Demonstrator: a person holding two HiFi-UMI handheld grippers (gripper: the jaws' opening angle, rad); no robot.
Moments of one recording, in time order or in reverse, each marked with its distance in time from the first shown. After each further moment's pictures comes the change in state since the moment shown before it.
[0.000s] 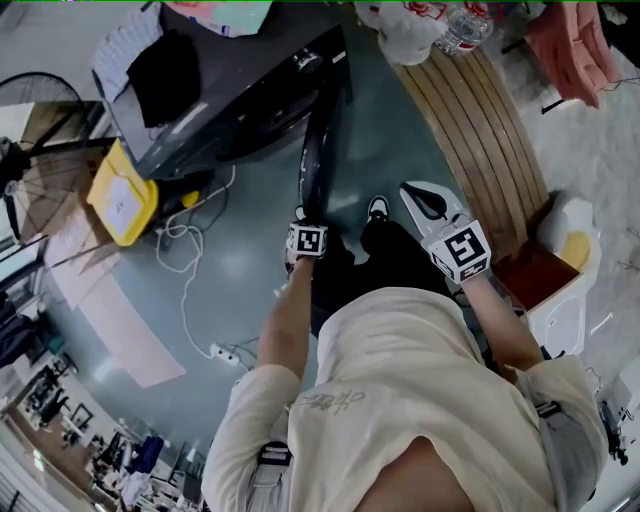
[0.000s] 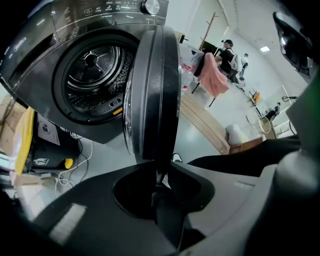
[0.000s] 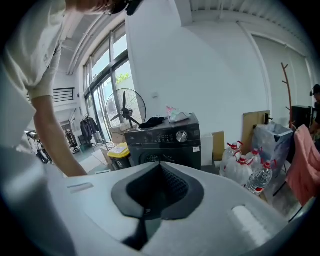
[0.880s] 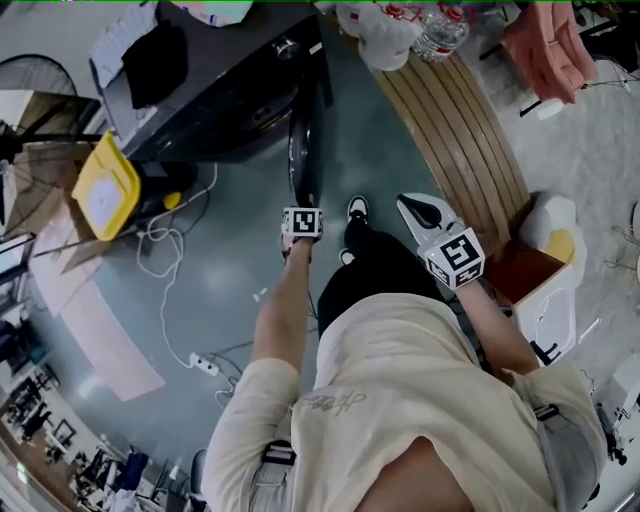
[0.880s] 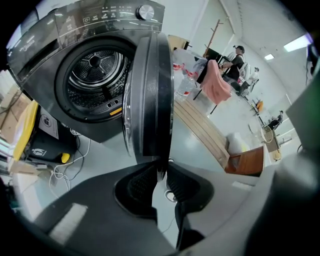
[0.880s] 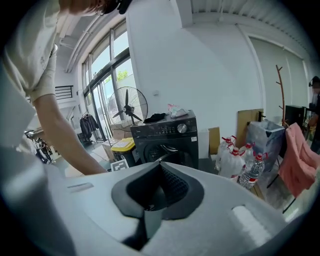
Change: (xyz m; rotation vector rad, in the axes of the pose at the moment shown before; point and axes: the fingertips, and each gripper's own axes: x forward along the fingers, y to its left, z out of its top) left arm 0.019 -0.080 0.022 -0.122 -0.089 -0.152; right arm -0.074 0.029 -0.053 0.007 0.040 -0.029
